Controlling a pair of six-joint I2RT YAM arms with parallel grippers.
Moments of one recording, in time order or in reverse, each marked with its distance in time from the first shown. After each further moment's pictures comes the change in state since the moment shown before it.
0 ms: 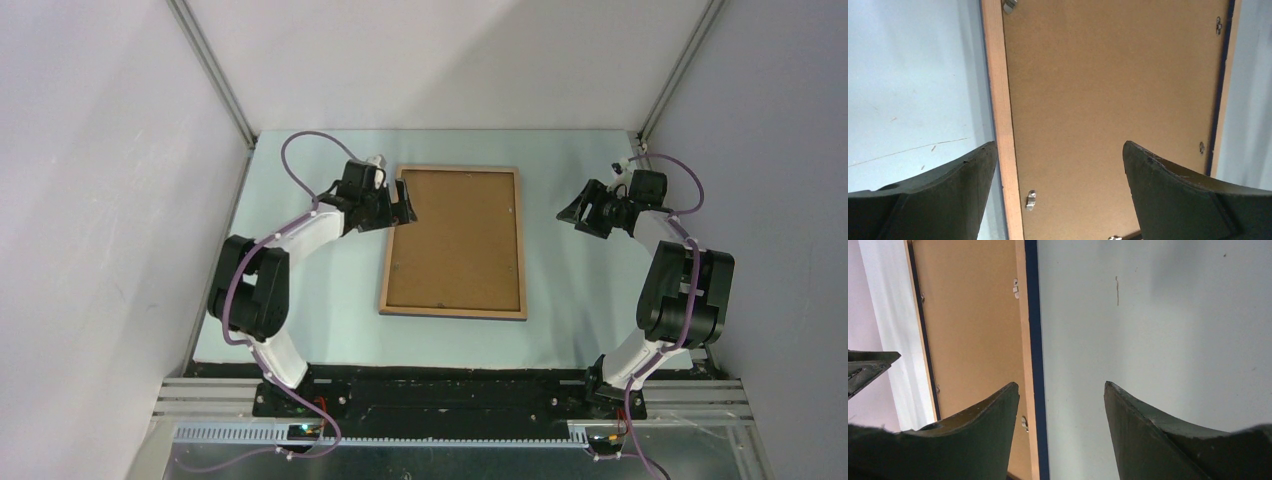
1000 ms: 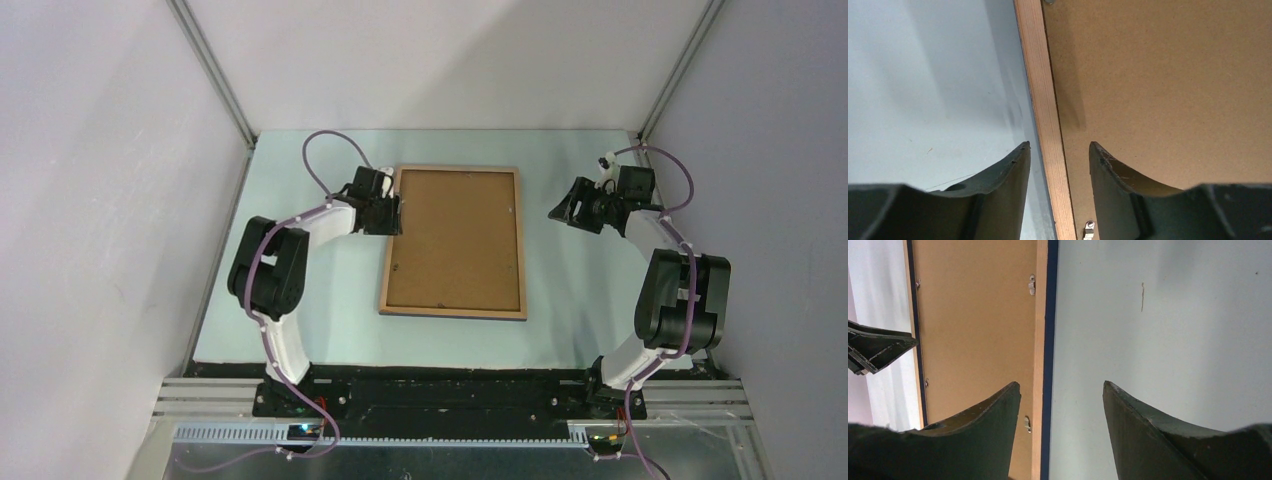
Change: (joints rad) left arm 0.002 0.156 0.046 -0.008 -0.087 0.228; right arm 0.083 -0.044 0.000 -0.001 0.060 -0.039
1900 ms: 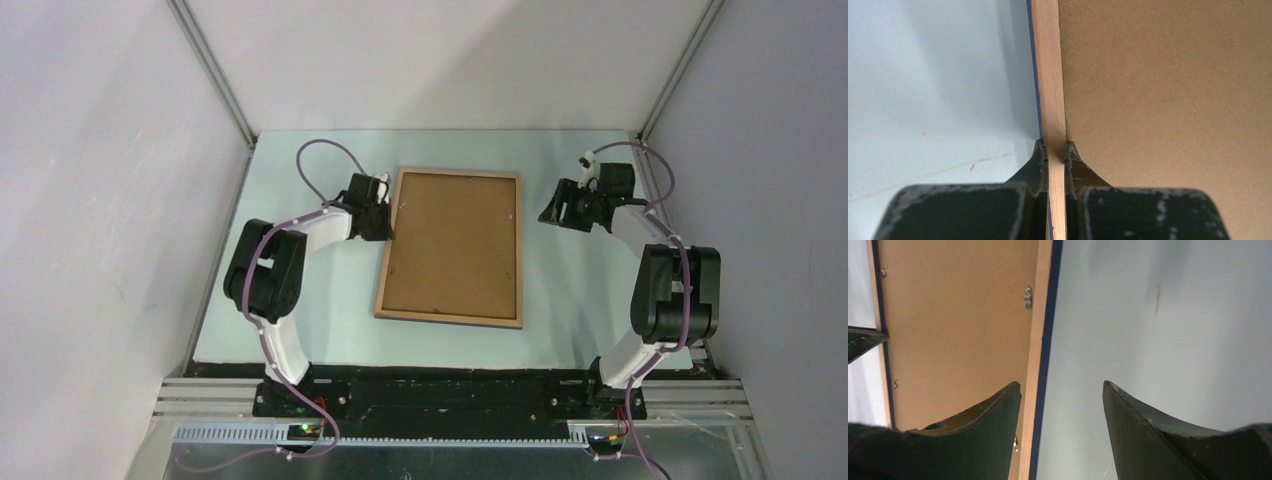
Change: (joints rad) left arm 0.016 -0.002 -0.057 0.046 0.032 -0.041; right arm 0.076 0.028 0.024 -0.026 0.087 -0.040
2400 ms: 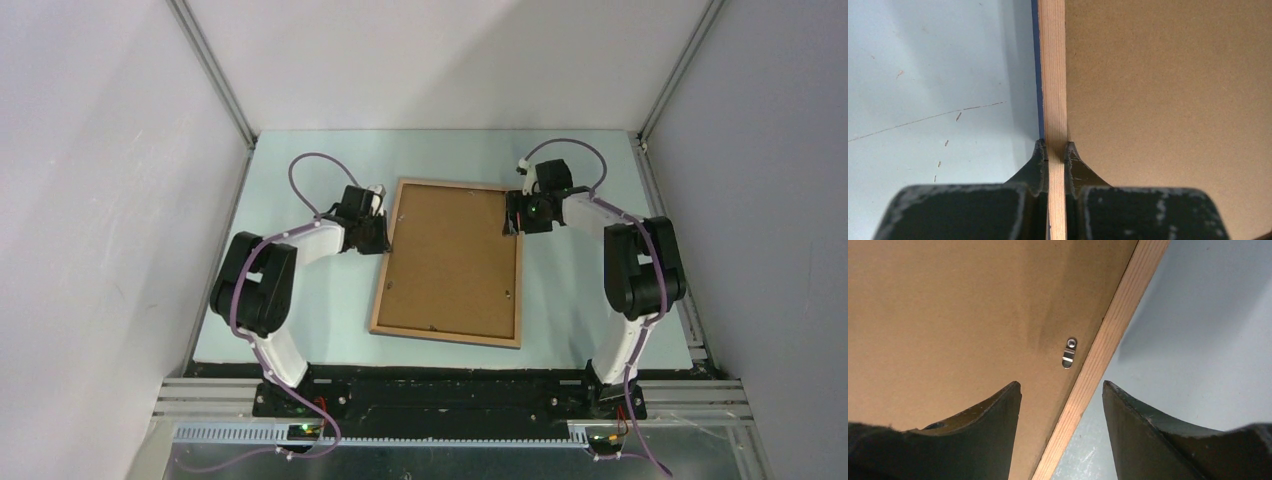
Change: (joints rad) left arm 0.002 -0.123 -0.161 0.014 0.048 -0.043; right arm 0.281 0.197 0.154 -0.088 0.196 -0.114
